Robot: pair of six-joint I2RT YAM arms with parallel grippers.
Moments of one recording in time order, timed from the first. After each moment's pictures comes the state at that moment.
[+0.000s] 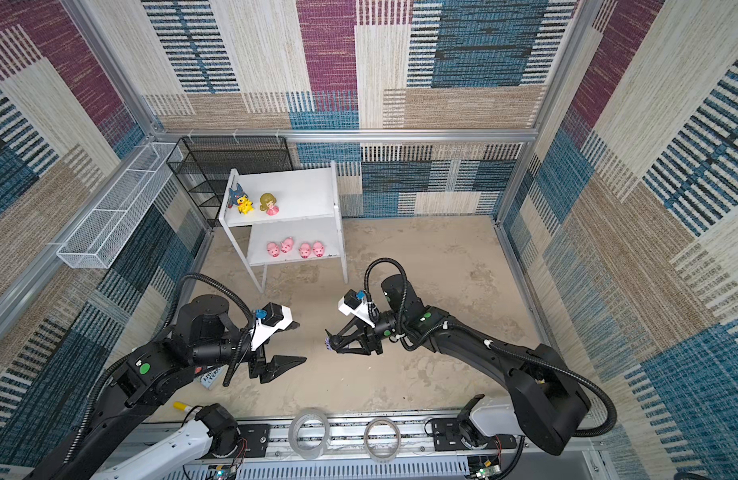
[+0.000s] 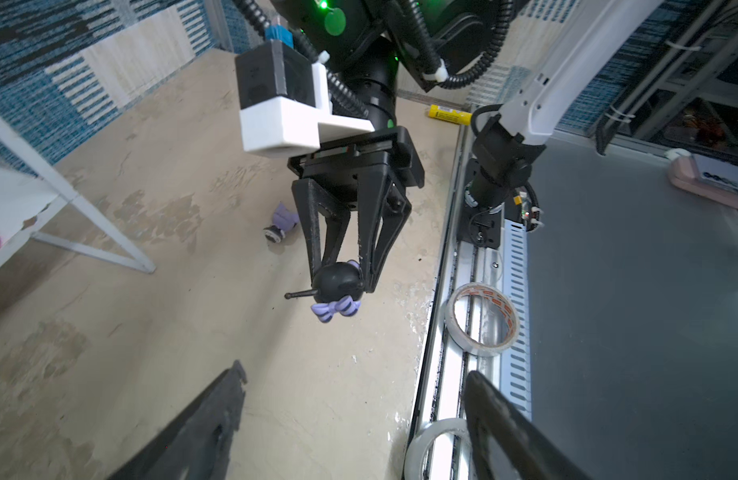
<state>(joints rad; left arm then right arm) -0.65 0.74 0.97 -0.81 0.56 0.32 0.68 1.29 0.77 -0.04 -1.08 -0.05</state>
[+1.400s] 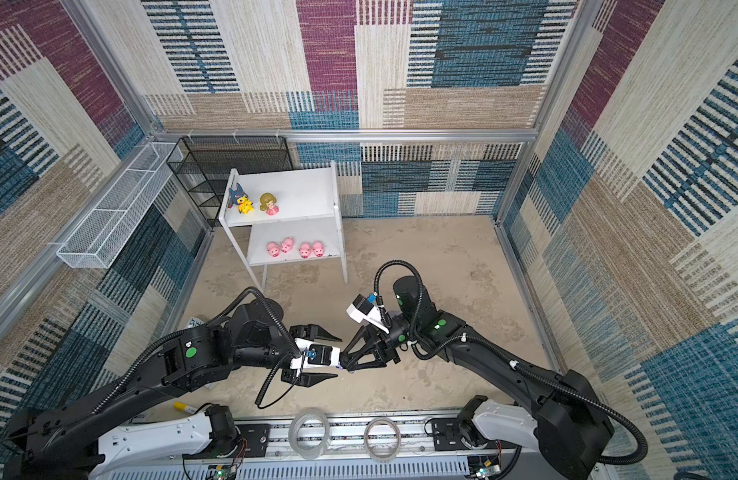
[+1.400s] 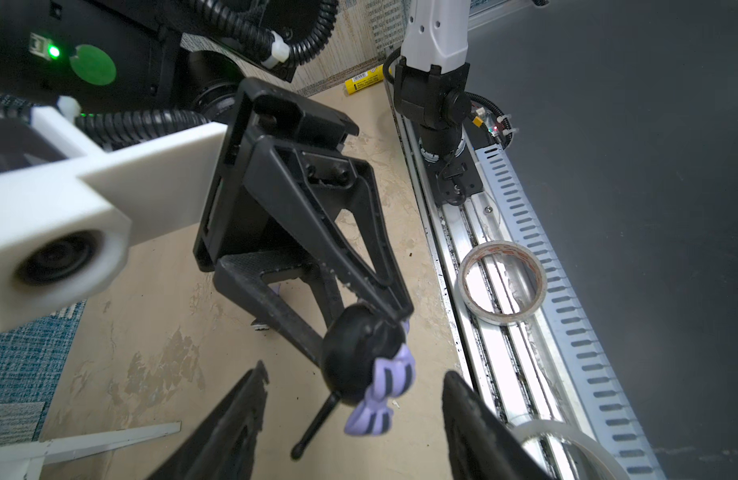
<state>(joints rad) -1.05 0.98 1.06 -0.71 0.33 0.64 0.69 1.17 0.74 -0.04 -1.36 0.12</state>
